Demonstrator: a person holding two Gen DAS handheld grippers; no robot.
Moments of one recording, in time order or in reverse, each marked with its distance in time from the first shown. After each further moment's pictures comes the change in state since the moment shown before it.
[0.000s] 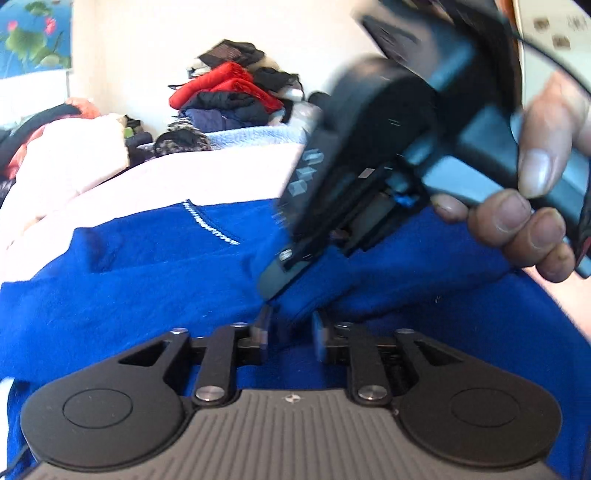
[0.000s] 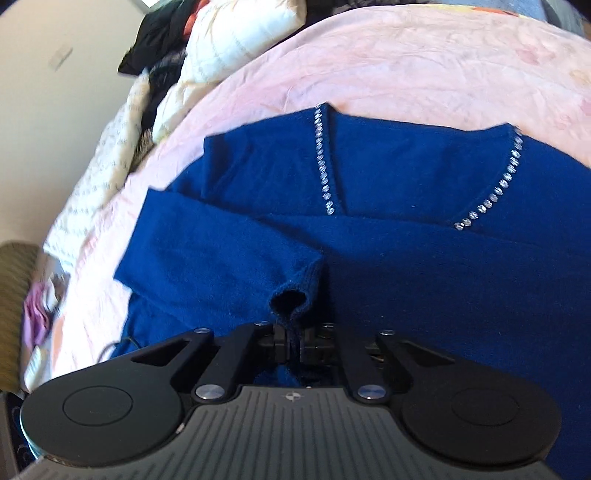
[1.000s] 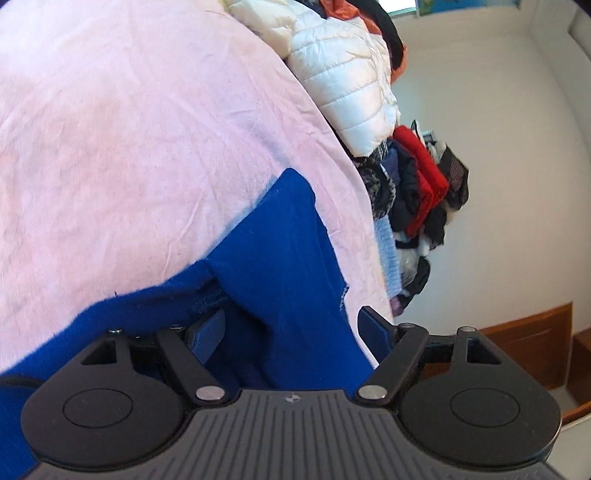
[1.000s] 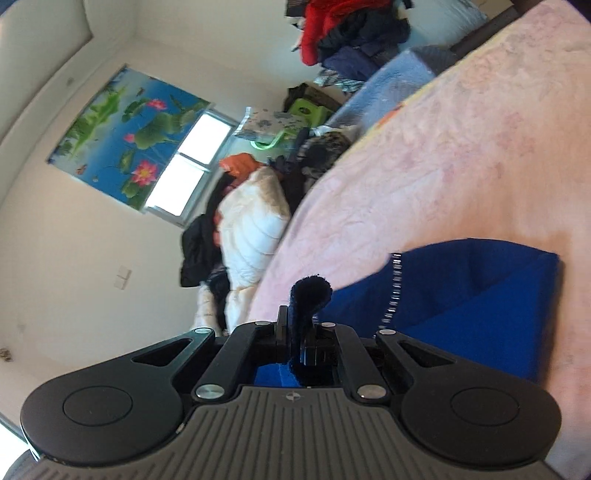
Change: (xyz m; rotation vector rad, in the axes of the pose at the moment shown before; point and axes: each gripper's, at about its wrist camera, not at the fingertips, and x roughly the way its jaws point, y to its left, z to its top) left arm -0.009 0.194 -0.036 -1.324 -0.037 -0.078; right arm -0.144 -0.124 -0.030 0.407 -0.496 0.281
